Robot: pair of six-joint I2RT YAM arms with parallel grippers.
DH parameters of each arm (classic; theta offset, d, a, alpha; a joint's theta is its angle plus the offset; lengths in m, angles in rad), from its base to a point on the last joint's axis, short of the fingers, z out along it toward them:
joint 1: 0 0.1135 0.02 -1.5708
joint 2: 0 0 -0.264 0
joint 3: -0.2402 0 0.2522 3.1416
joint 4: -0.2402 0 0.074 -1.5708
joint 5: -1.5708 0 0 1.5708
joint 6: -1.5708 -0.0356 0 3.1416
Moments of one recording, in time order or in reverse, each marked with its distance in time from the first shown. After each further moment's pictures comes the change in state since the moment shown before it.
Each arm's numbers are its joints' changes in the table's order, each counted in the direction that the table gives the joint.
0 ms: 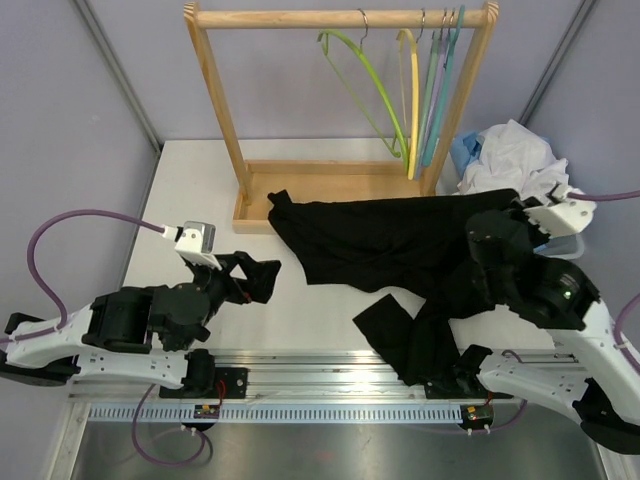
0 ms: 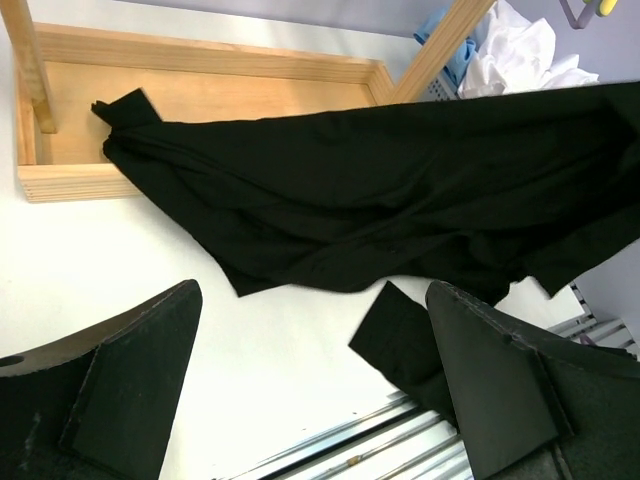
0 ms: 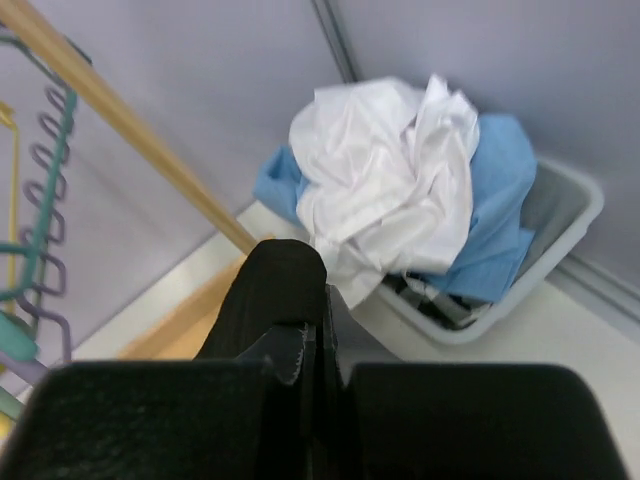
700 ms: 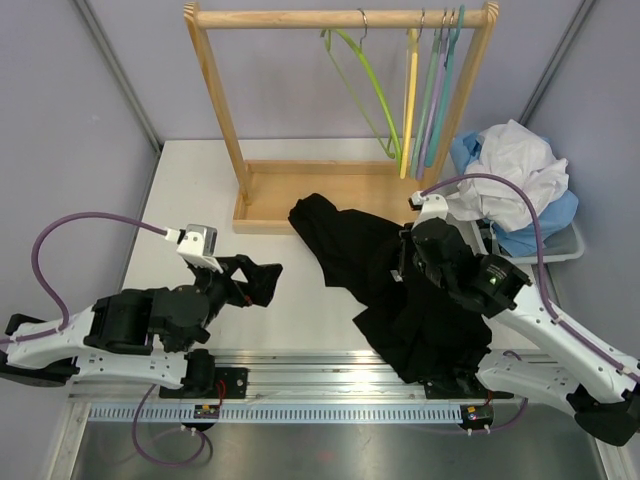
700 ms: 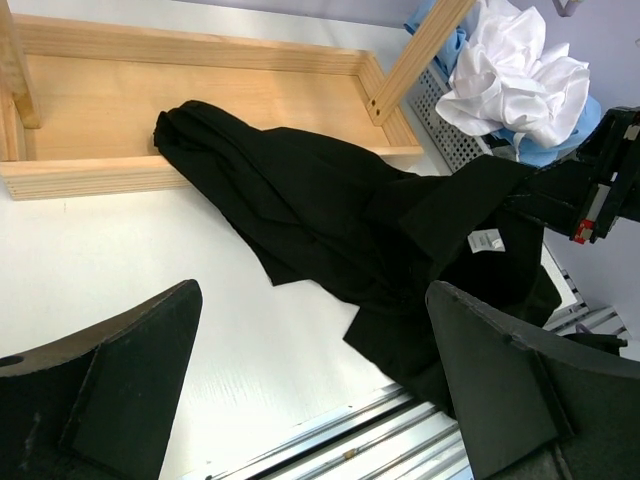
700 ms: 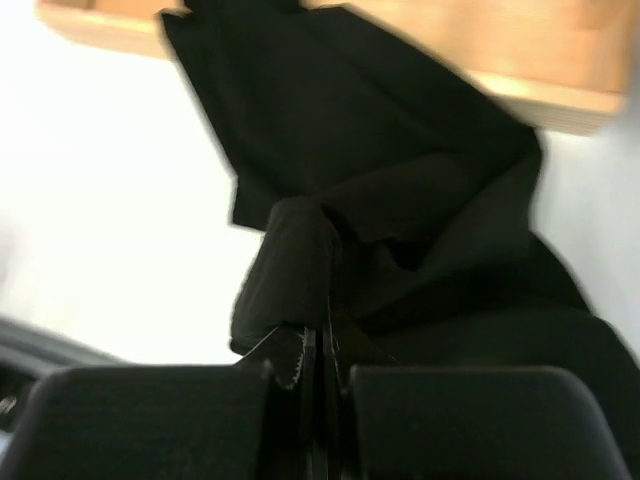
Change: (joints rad) left arm 0.000 -0.014 0.020 0.023 -0.026 -0.010; right arm -0.008 0.084 0.221 0.153 0.965 0.372
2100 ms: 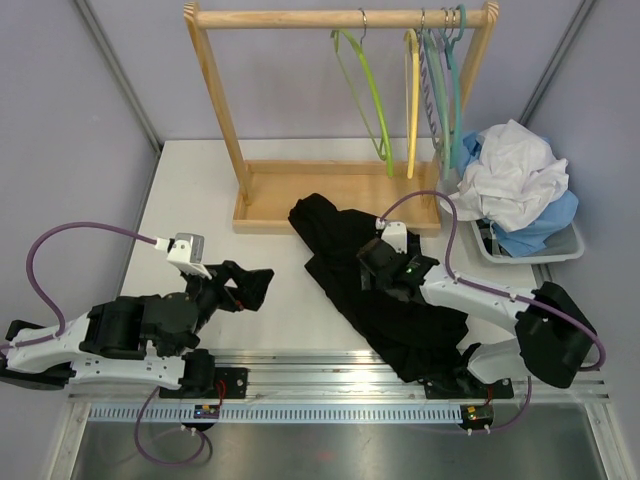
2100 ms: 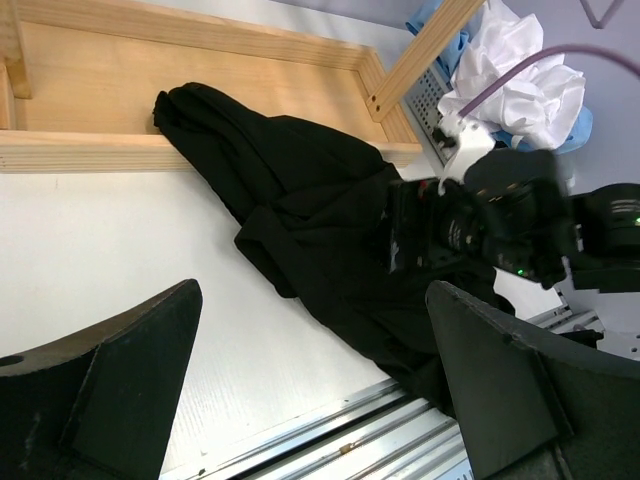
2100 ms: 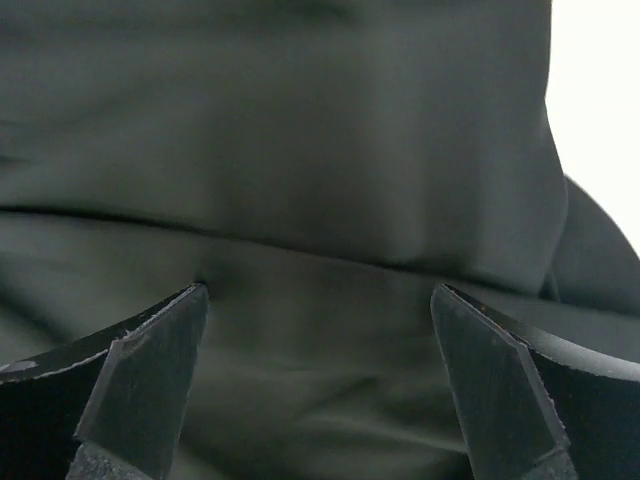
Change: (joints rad) left arm 0.000 -0.124 0.121 0.012 0.000 0.056; right arm 0.007 0.406 0.254 0.312 -0.127 -0.121
